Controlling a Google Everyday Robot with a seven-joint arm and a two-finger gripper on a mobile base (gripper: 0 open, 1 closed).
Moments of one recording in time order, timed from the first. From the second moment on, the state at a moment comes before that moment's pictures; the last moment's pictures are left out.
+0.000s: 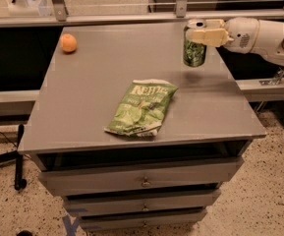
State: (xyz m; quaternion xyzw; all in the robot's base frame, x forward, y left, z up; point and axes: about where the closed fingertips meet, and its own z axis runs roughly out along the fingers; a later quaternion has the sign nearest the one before) arm 0.688 -0.164 0.964 -0.39 0.59 0.44 0.55
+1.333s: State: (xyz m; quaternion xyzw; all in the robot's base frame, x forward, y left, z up) arm 0.679 -0.179 0.925 -0.37 0.55 0.47 0.58
